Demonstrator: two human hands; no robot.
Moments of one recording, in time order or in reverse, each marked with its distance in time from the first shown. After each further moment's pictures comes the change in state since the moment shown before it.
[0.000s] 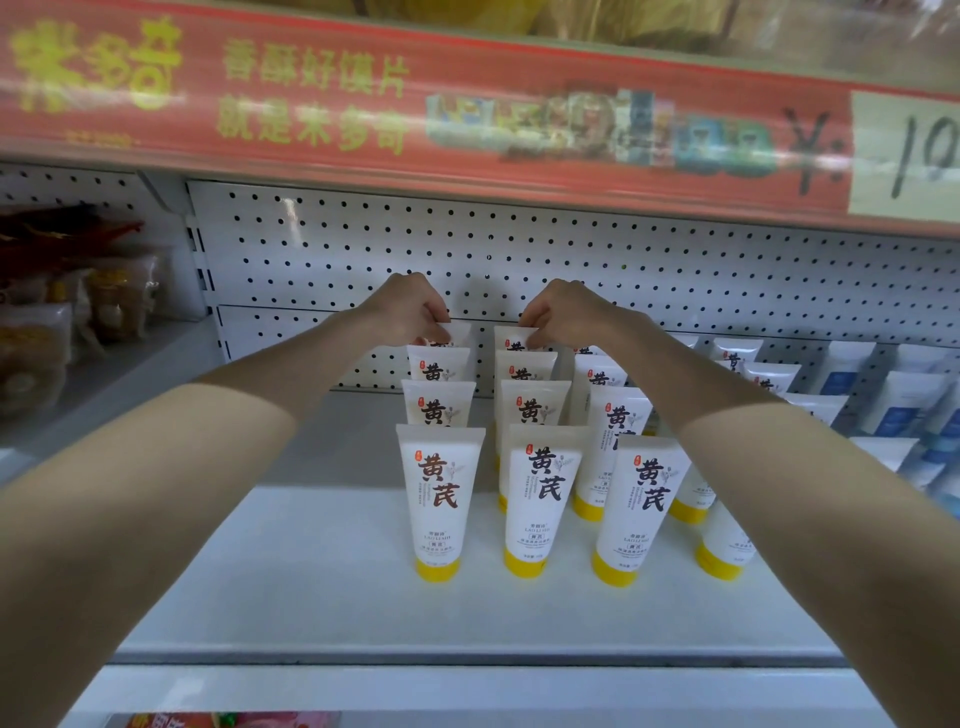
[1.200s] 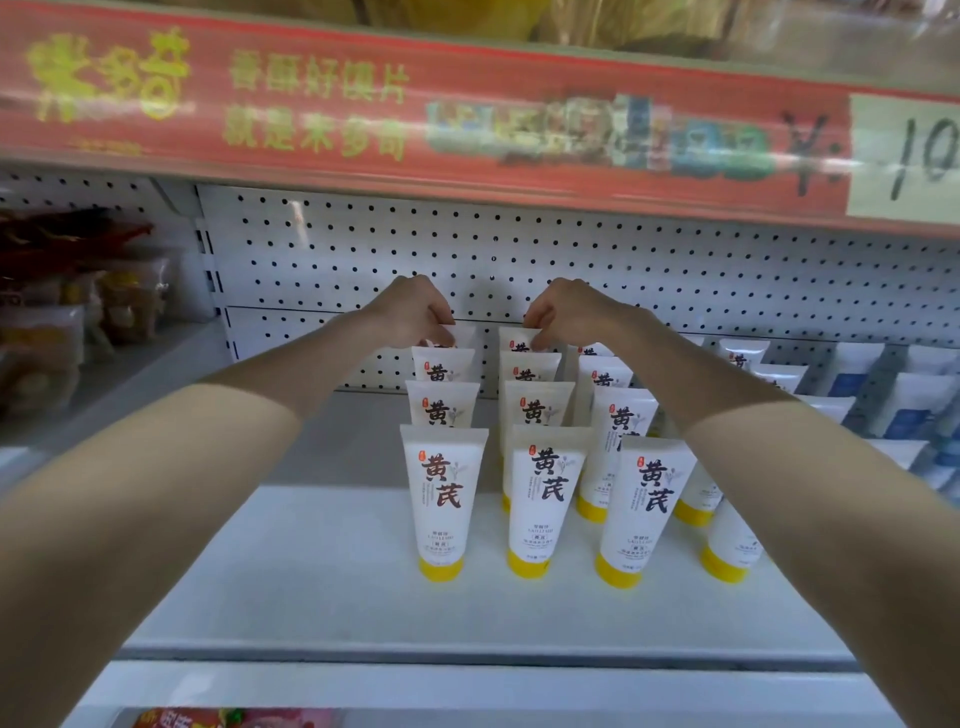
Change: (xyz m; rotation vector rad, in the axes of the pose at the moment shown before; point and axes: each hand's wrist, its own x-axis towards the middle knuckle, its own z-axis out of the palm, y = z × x) left_hand 0.001 -0.001 -0.001 0.038 -0.011 0.003; right_hand 0.002 -0.003 -0.004 -0.070 -0.028 -0.036
